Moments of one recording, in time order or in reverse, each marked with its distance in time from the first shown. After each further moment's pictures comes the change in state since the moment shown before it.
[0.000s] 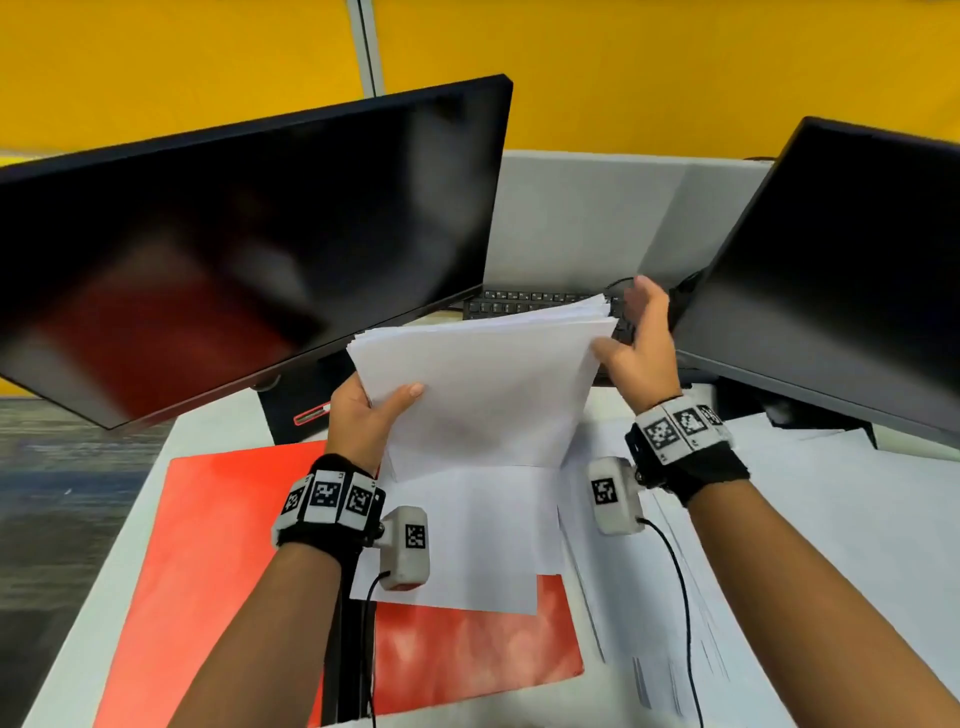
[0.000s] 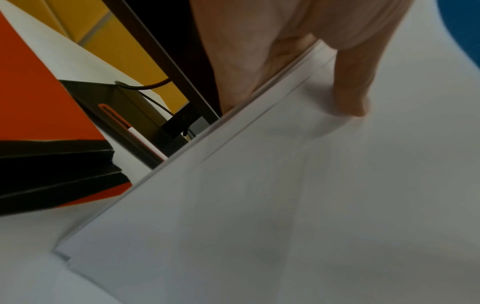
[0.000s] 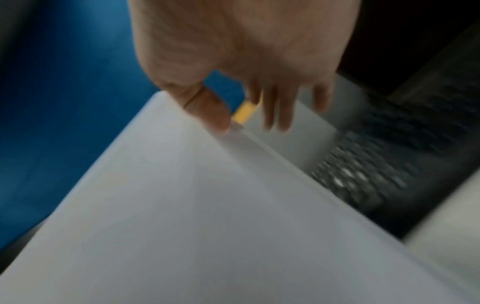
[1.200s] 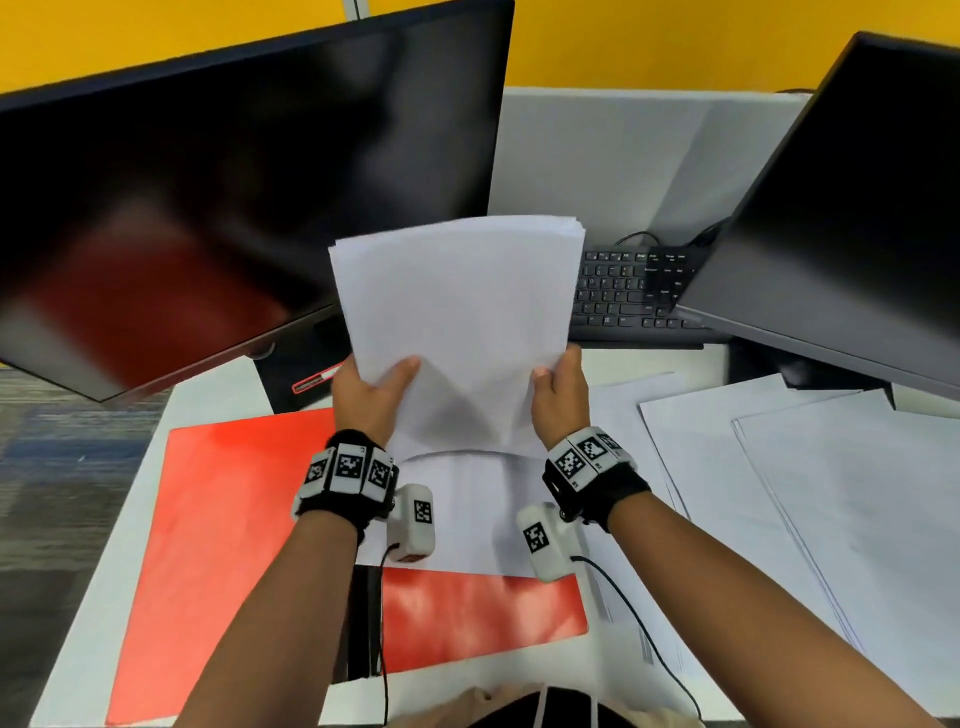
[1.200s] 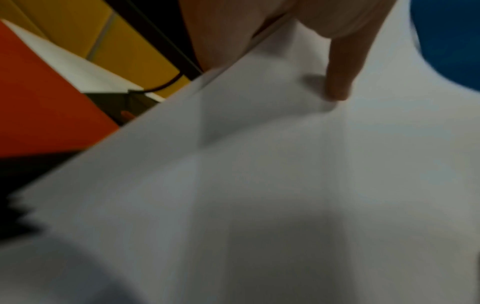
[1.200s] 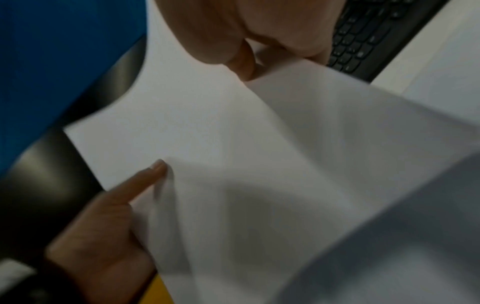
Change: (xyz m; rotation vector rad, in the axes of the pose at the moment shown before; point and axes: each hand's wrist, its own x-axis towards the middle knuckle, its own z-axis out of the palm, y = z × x) left_hand -0.002 -0.011 0.008 0.147 0.258 -0.105; right_hand -0.048 0.069 0.080 -0.037 -0.028 0.083
